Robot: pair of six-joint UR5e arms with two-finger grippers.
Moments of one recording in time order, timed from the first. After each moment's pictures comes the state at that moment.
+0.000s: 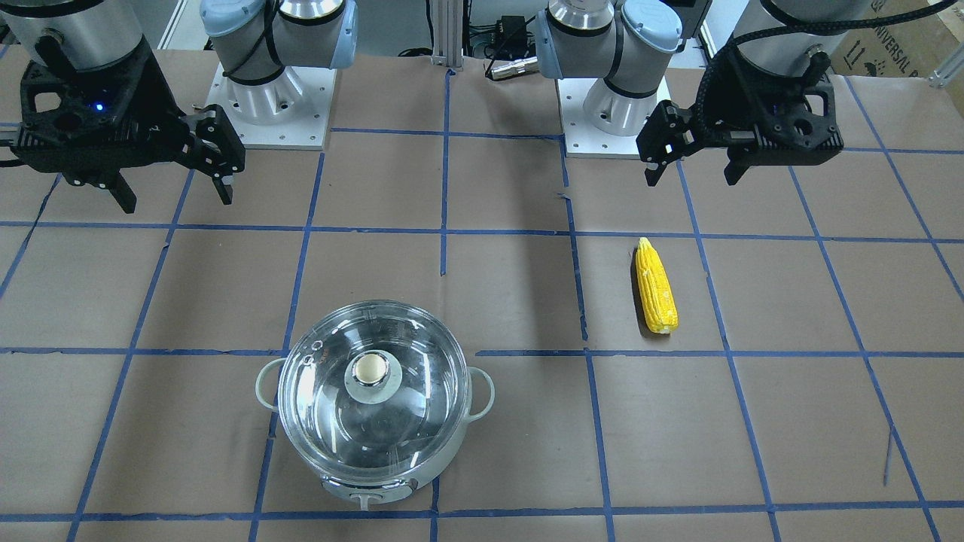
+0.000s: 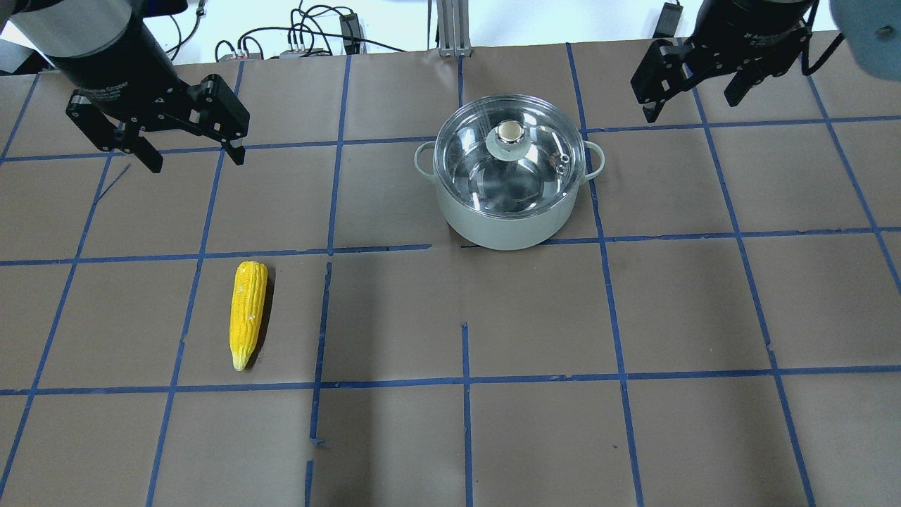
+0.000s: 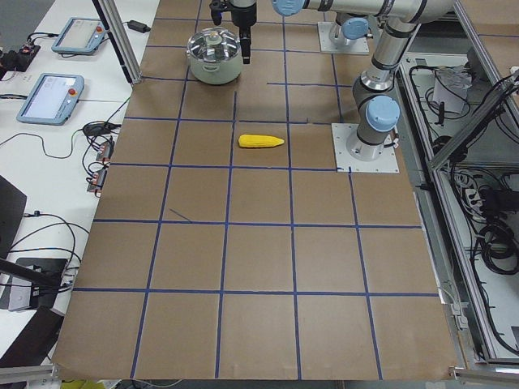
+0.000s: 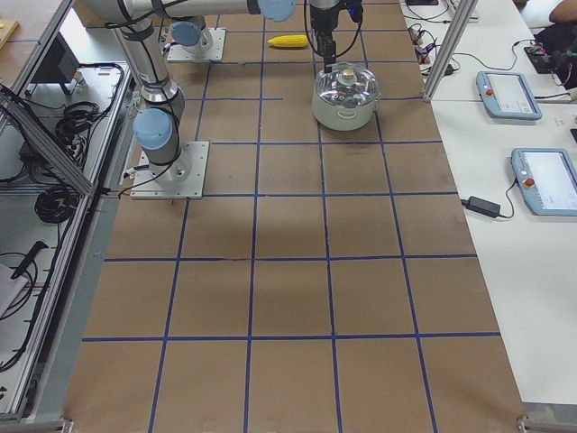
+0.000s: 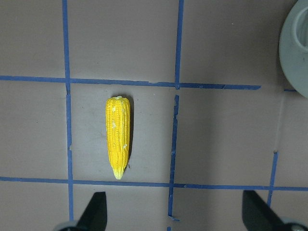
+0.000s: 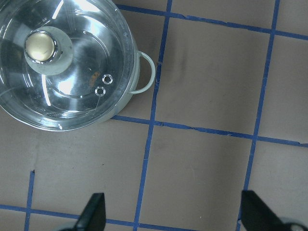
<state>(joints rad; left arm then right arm) -1.50 -1.58 -1.47 -1.70 1.57 0.02 1.54 -1.54 1.47 -1.60 -1.58 -0.19</state>
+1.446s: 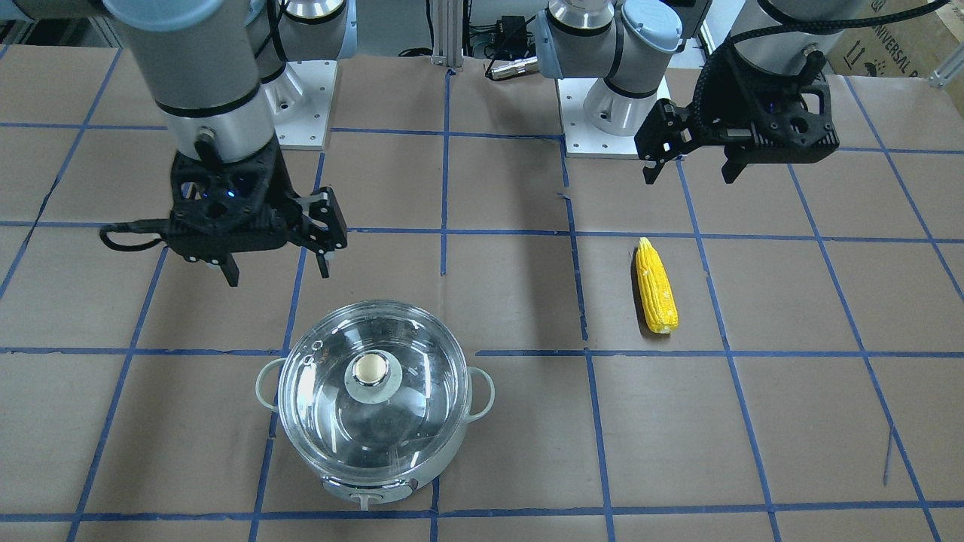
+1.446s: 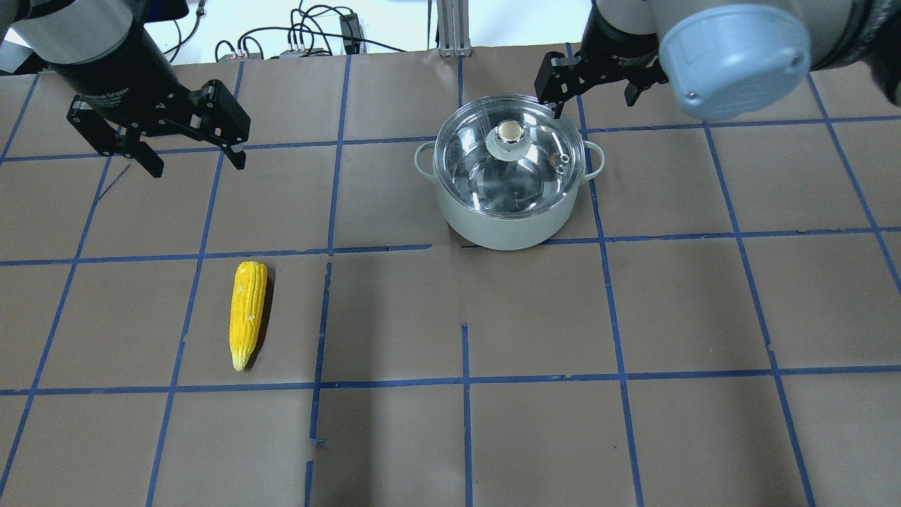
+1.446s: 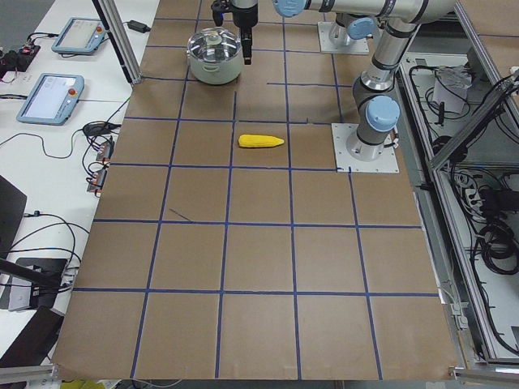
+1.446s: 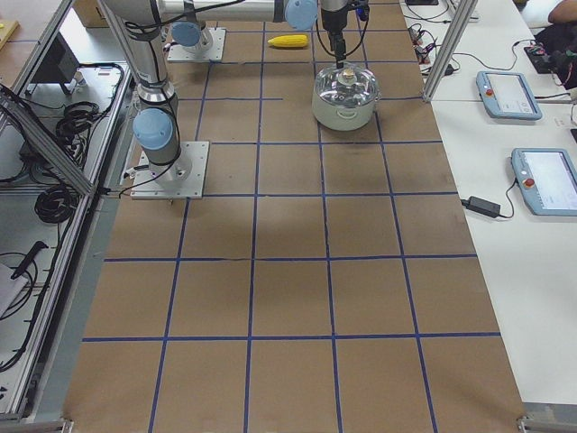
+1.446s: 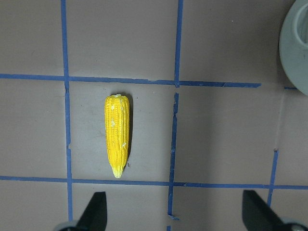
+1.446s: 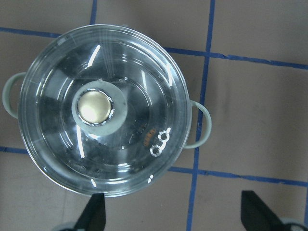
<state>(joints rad) -1.50 -1.57 -1.49 -1.70 1.56 0.02 1.73 -1.38 1.49 -1.89 -1.59 0.02</state>
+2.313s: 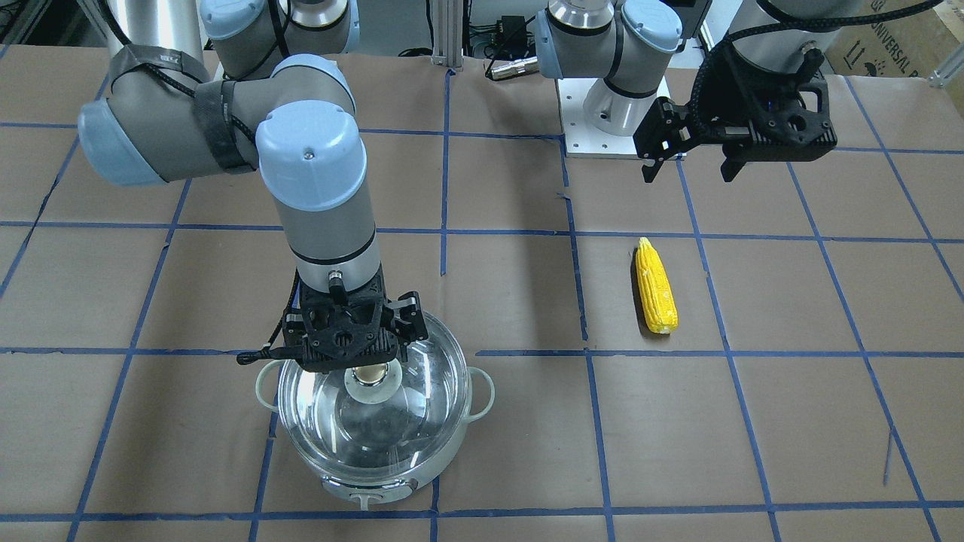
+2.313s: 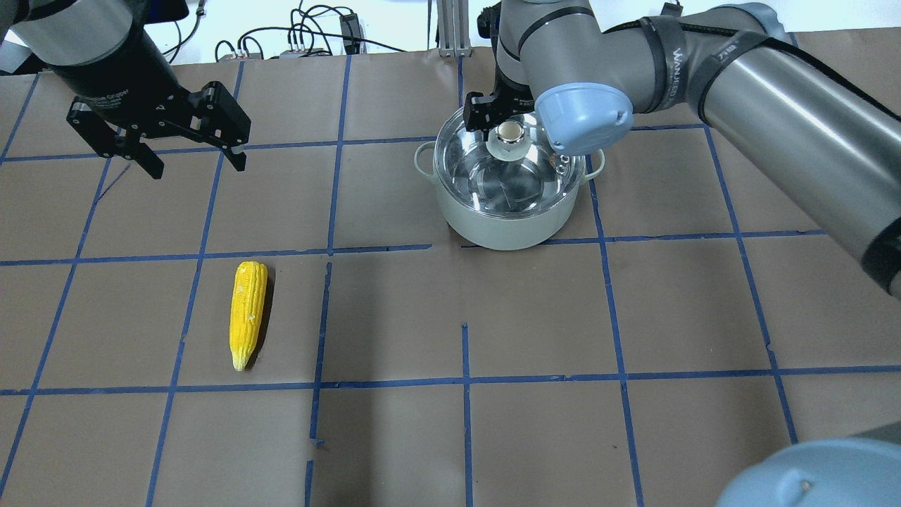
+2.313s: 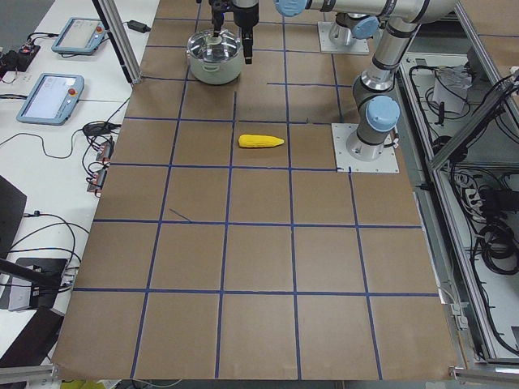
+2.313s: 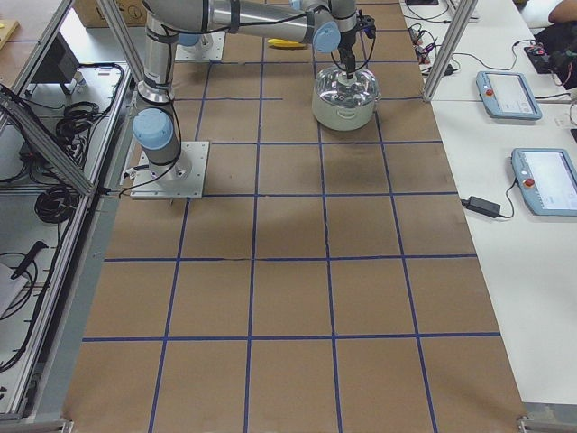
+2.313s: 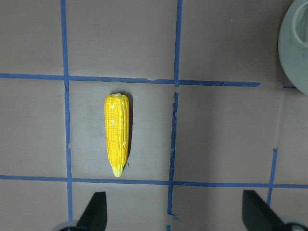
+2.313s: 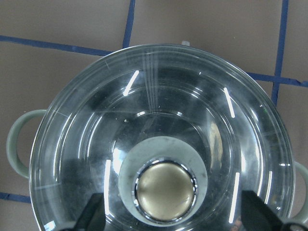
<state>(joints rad) -1.50 -1.56 -1.49 -1.70 1.56 0.02 1.81 -1.17 1.47 -2.07 -1.60 0.07</state>
